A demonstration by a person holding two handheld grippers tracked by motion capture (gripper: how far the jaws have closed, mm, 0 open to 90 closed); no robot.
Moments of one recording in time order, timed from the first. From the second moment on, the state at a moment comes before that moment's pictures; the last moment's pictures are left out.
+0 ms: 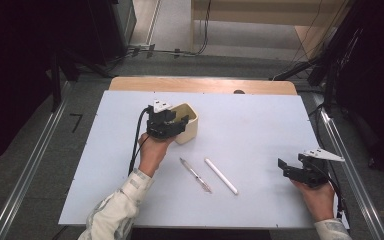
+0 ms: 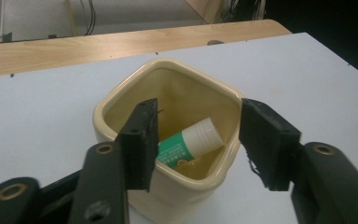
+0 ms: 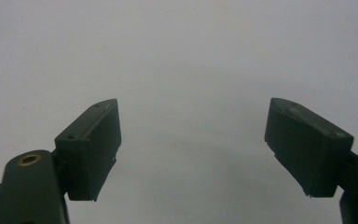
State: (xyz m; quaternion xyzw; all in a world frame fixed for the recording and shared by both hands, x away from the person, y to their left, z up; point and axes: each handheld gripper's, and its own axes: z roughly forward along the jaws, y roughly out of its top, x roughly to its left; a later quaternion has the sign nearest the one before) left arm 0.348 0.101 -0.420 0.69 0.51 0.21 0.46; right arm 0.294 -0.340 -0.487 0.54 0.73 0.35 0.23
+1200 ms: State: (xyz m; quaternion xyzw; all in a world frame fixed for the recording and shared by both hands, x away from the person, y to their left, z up) left arm 0.313 0.154 -0.453 0.68 0.57 0.25 0.39; right arm 0.292 -0.333 -0.485 0.54 0.73 0.35 0.22
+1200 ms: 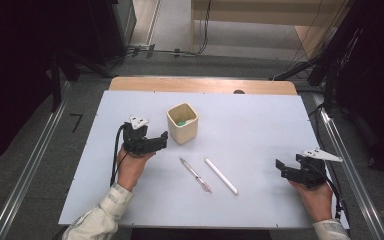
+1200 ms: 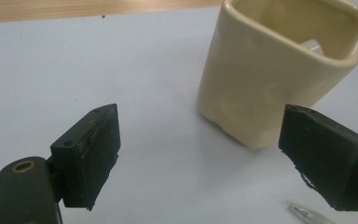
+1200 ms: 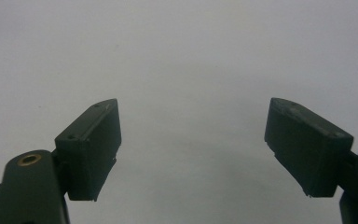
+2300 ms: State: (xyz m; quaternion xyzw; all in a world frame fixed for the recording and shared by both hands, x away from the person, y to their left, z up) left arm 0.294 0.175 -0.470 0.68 0.58 0.25 0.37; right arm 0.284 -0.287 -0.481 0.50 0.77 0.35 0.20
